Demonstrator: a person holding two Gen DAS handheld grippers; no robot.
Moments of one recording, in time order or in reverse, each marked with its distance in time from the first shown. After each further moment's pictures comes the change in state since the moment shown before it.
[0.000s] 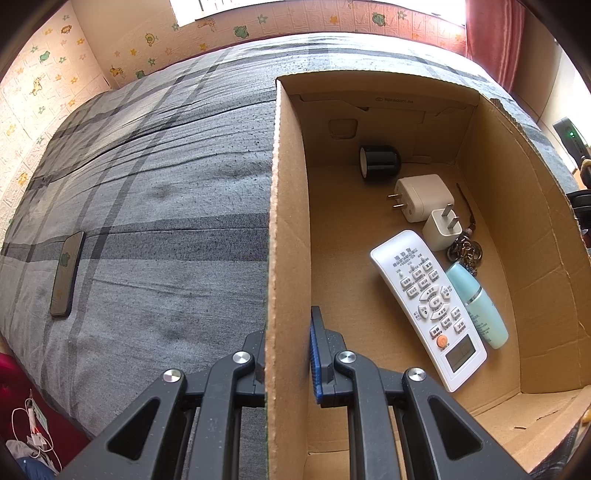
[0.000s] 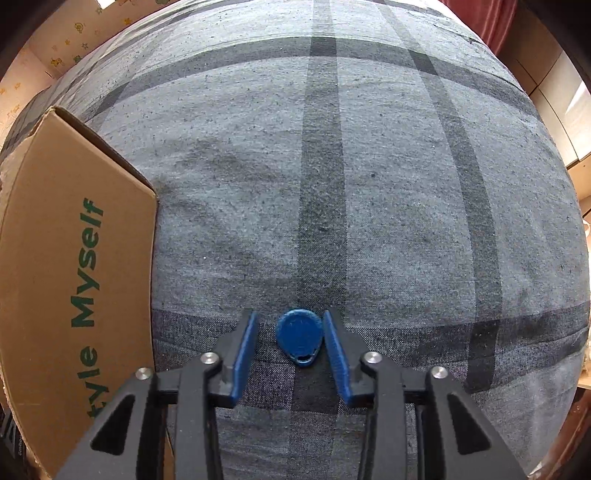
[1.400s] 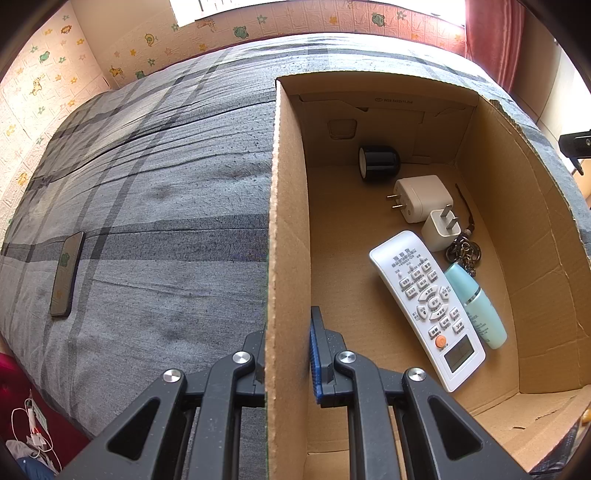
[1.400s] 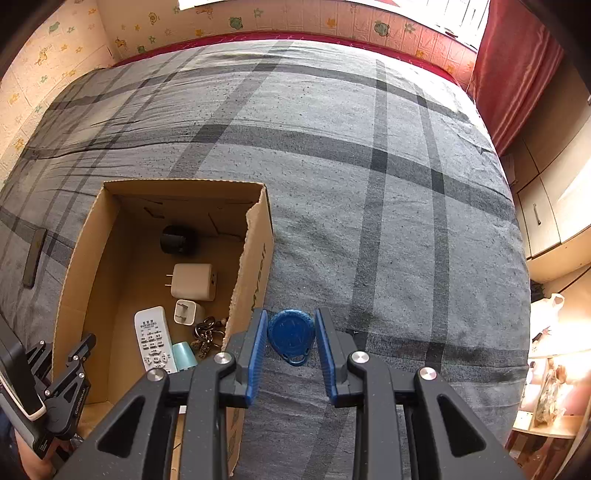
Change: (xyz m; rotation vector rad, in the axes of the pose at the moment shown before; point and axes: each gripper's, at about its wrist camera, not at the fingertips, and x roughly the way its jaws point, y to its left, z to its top) left arm -0.001 -0.001 0.000 0.000 0.000 -0.003; right arm -0.146 0.092 -0.010 -0.224 -0.177 -0.049
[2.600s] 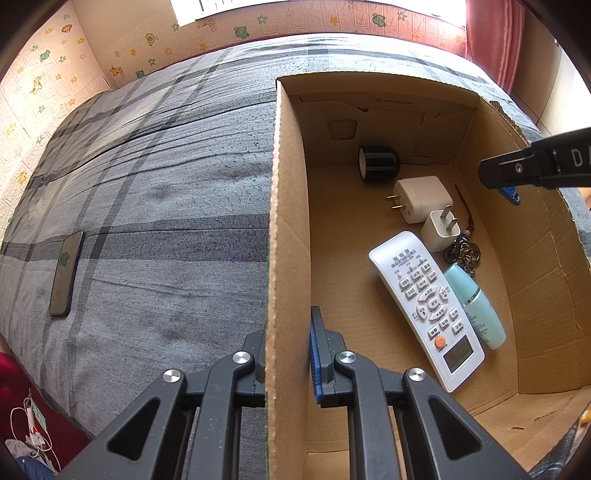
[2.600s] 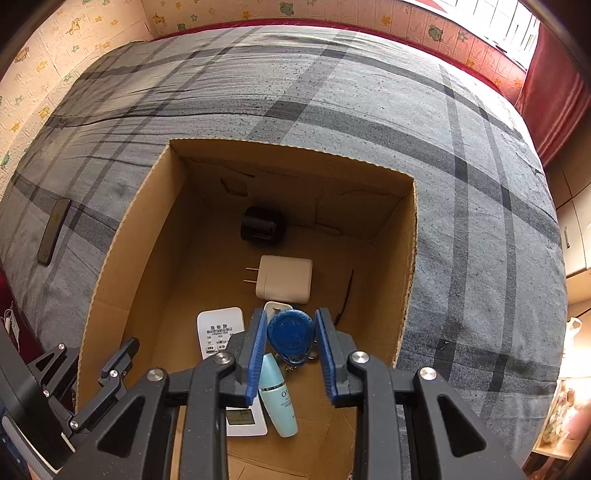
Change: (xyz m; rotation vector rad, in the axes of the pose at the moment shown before) left arm 0.000 0.000 0.000 0.000 0.000 0.000; right arm 0.047 0.093 0.000 -0.085 0.049 0.084
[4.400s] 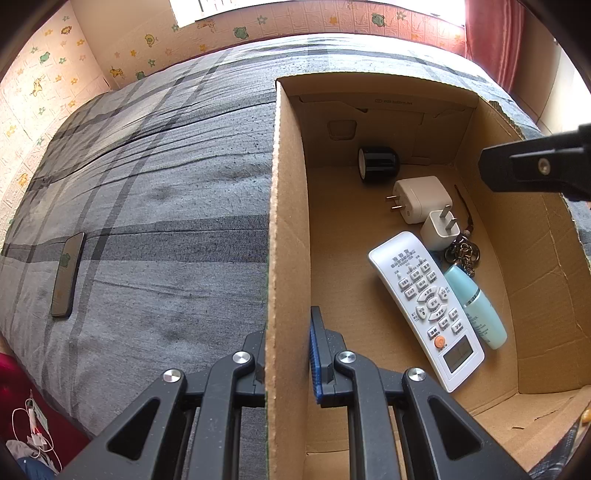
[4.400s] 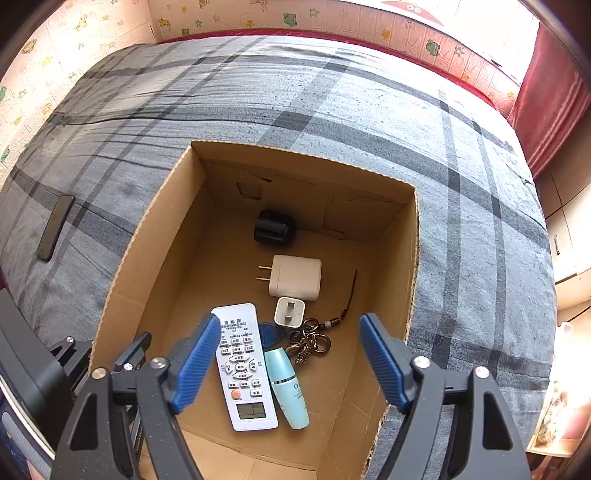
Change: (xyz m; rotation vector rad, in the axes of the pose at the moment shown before) left arm -0.001 -0.002 0.000 0.005 -0.001 0.004; right arm -0.033 0.017 -0.013 -0.008 -0.070 -0.034
